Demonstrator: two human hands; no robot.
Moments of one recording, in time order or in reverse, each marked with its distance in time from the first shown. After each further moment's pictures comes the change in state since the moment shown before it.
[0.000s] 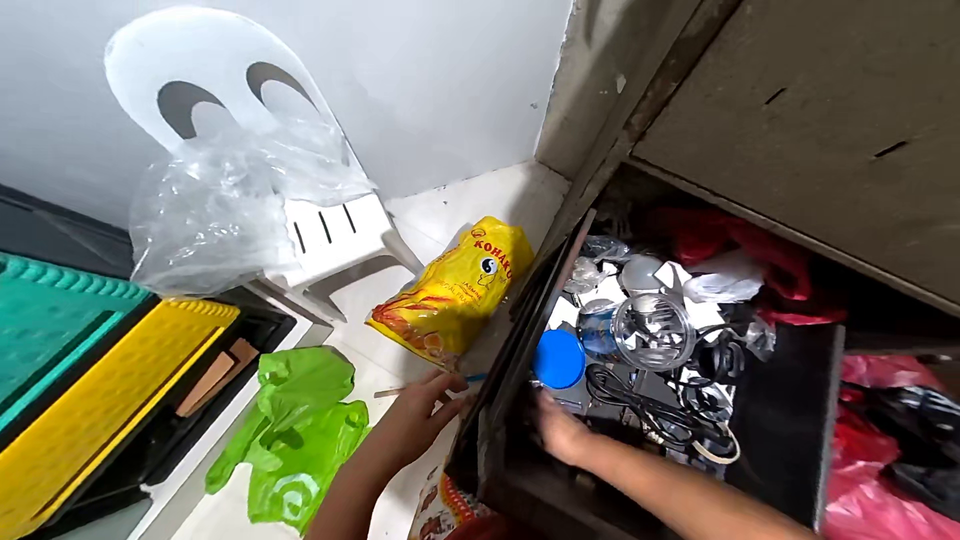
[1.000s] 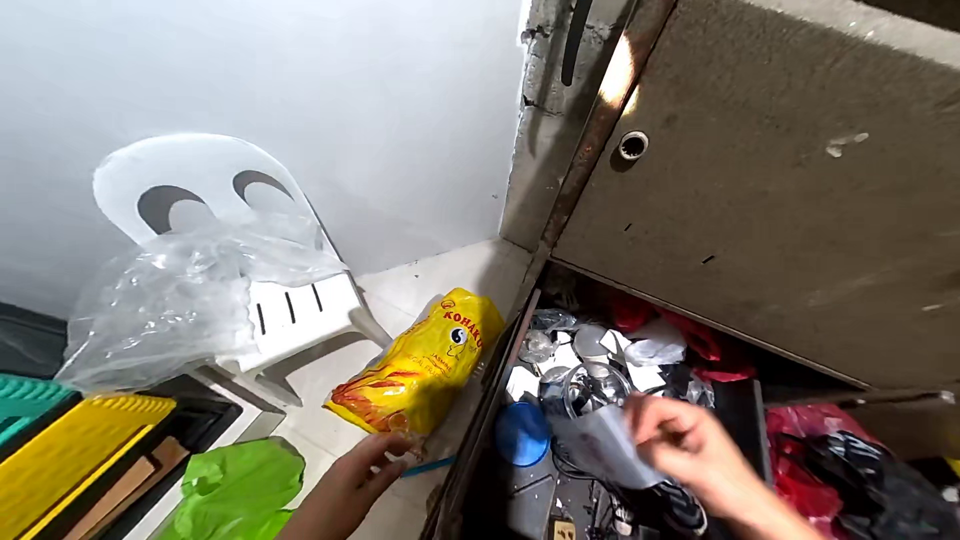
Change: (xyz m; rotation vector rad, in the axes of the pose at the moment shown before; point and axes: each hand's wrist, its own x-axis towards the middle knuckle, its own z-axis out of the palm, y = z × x) left_hand -0.001 -0.006 -0.022 -0.039 0.197 0.157; right_hand -0.161 -0.016 -0.150 0.598 0.848 -0.533
